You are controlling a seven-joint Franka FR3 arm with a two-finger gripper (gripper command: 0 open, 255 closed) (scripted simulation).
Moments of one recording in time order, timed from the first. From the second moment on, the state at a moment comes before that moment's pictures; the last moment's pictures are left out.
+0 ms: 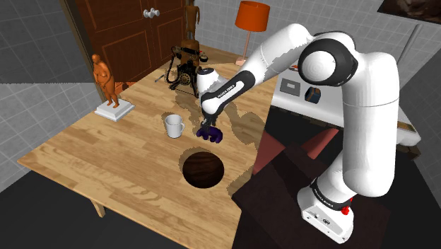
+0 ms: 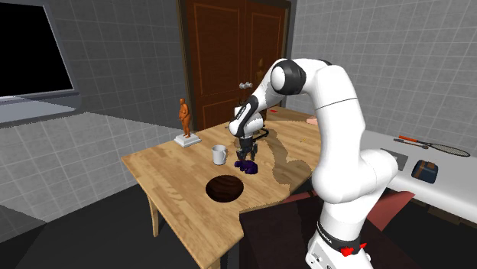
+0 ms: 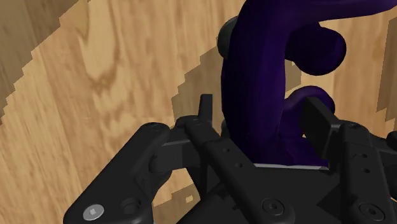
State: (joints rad) arm 0.16 0.57 0.02 -1.93 -0.16 2.38 -0.05
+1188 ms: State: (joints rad) arm 0.15 0.49 0.03 -1.93 -0.15 2.31 -0.07
